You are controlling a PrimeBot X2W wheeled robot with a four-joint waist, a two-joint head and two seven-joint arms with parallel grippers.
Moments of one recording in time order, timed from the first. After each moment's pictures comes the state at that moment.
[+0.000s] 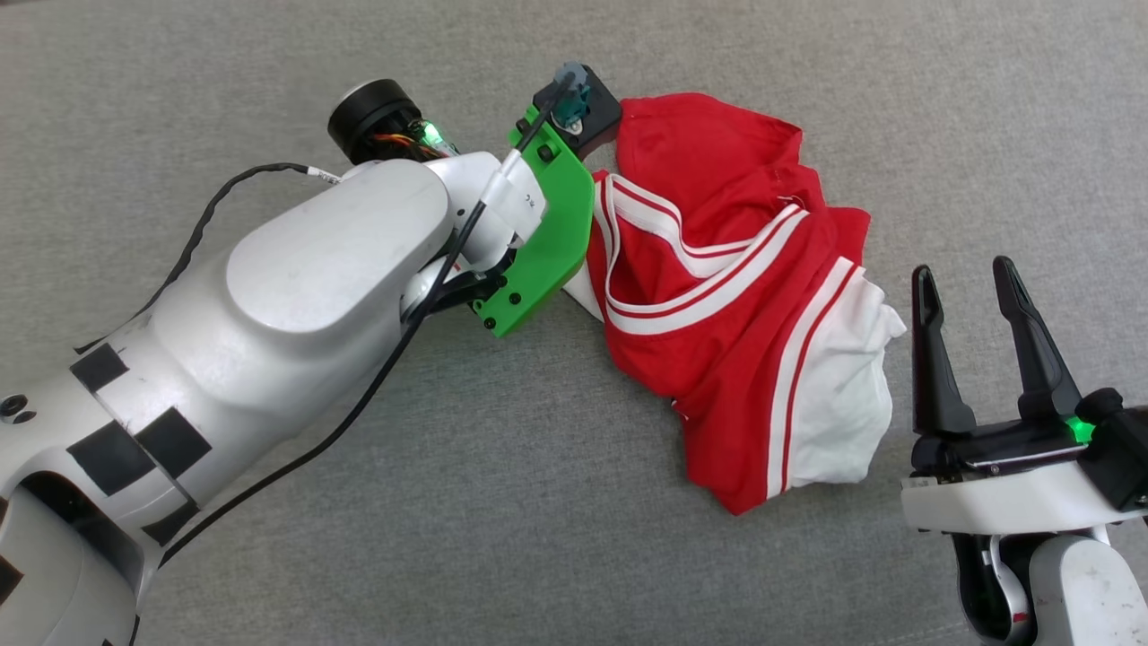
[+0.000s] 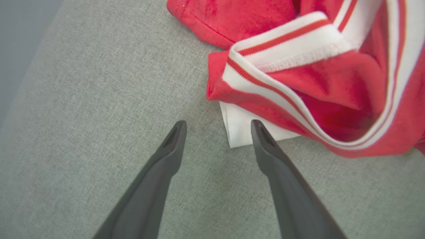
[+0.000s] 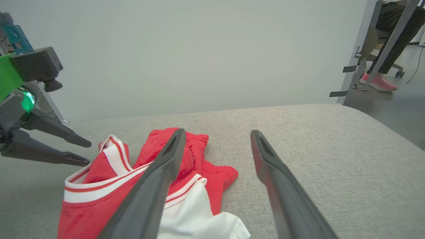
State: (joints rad) left arm -1.27 0.41 -1.27 0.42 -0.92 -0.13 0.66; right arm -0.09 -0.05 0.03 -0.17 0.20 0.13 -0.26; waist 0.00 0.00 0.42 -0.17
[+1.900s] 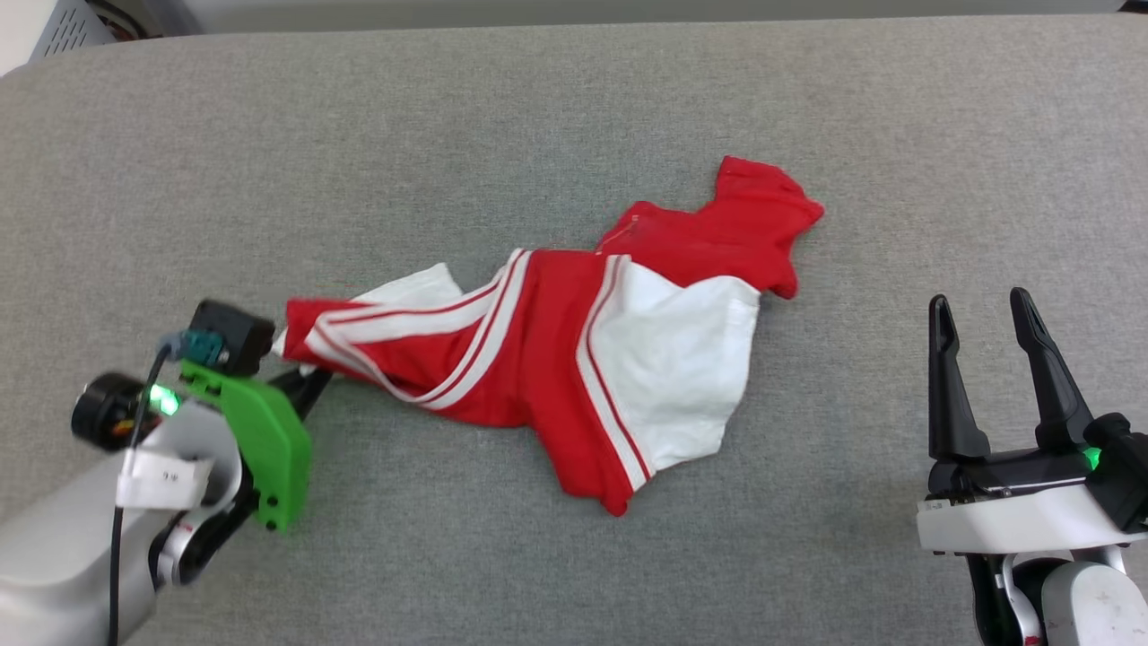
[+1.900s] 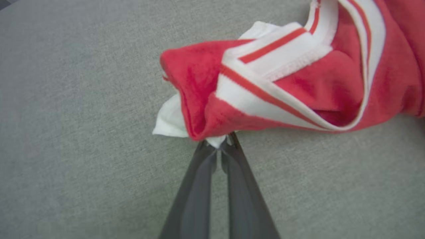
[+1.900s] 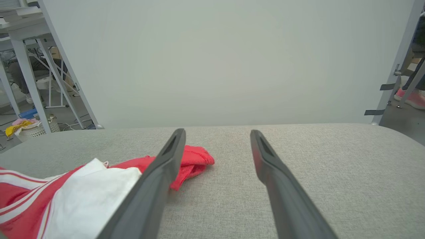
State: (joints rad) left arm -0.74 0.84 -1.16 0.27 -1.07 0.07 0.01; right arm -0.04 -0.05 -0.01 -0.16 0.17 0.13 -0.26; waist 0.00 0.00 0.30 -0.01
